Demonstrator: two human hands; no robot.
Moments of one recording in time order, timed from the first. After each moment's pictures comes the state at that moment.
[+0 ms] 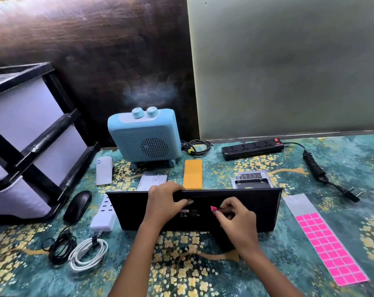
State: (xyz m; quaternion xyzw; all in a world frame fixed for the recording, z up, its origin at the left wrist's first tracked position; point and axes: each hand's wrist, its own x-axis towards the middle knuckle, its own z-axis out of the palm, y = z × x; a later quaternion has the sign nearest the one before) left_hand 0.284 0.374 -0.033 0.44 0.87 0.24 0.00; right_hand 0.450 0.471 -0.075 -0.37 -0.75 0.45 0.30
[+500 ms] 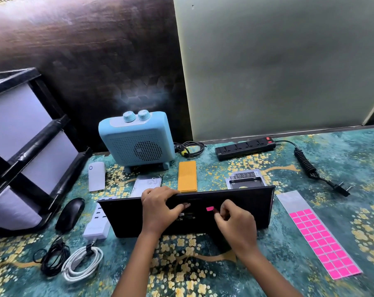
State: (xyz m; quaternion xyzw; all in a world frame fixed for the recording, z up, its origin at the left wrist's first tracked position) left_hand 0.291 0.373 -0.049 0.43 0.85 0.28 -0.09; right_hand 0.454 0.476 -0.081 -0.37 -0.83 0.26 0.33
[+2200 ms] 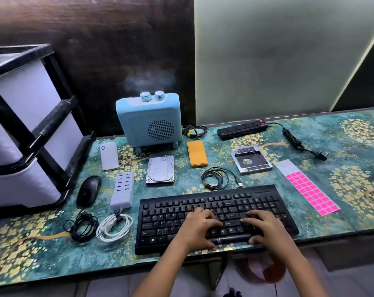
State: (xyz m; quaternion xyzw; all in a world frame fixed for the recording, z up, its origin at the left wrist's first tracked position) left_hand 0.339 0.270 -0.108 0.67 0.71 0.09 0.18; right_hand 0.544 0.390 -0.130 -0.36 -0.91 0.20 0.08
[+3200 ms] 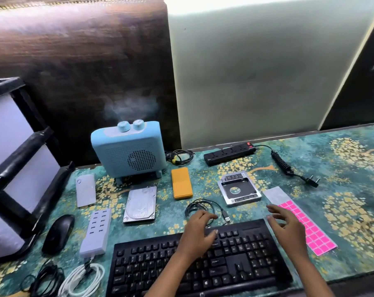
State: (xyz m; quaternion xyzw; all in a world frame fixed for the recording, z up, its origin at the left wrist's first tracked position) left_hand 0.345 0.368 -0.088 0.57 0.72 0.33 0.21; right_hand 0.545 0.490 -0.087 -0.52 -0.69 0.35 0.36
